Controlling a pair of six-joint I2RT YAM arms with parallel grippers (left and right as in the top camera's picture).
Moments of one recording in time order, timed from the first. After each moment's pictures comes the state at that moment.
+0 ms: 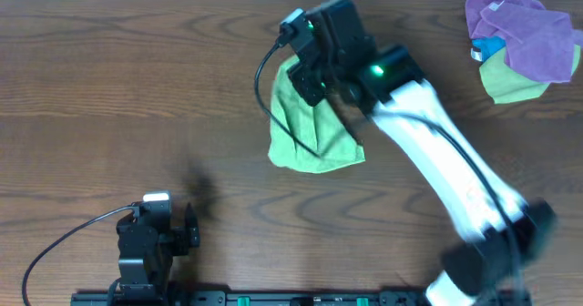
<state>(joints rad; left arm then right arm) -0.03 0.00 0.18 -0.80 -0.11 0.00 0.55 1.84 1.78 -0.90 -0.04 -0.15</state>
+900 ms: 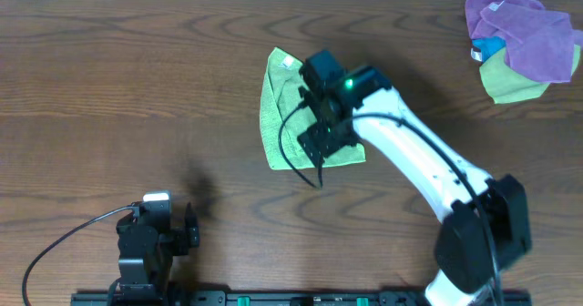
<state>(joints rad) -0.03 0.00 0.18 -0.80 -0.11 0.00 0.58 1.82 1.52 -1.17 0.04 0.01</state>
